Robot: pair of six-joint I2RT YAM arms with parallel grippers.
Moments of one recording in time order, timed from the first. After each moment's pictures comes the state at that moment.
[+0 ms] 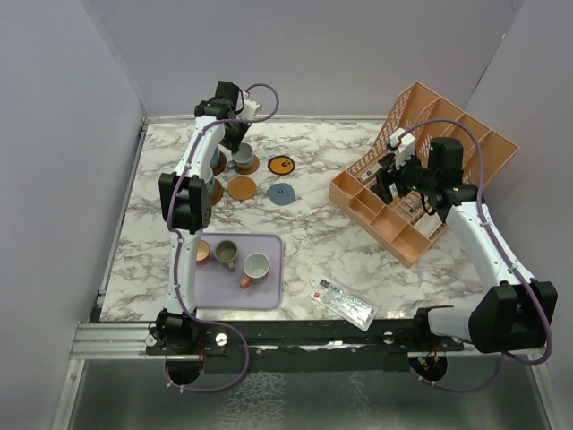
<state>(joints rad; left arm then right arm) -0.18 2.46 2.48 -1.05 0.09 0.34 0.07 1.27 1.04 -0.35 -0.51 -0.46</state>
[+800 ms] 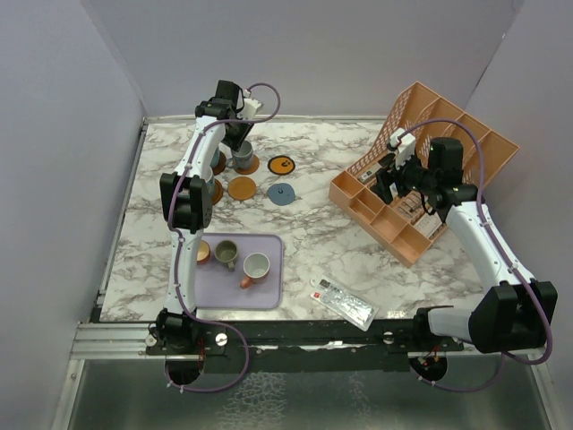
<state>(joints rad) -0.18 2.48 2.50 -1.02 0.08 0.38 0.07 1.27 1.04 -0.35 -0.50 -0.46</state>
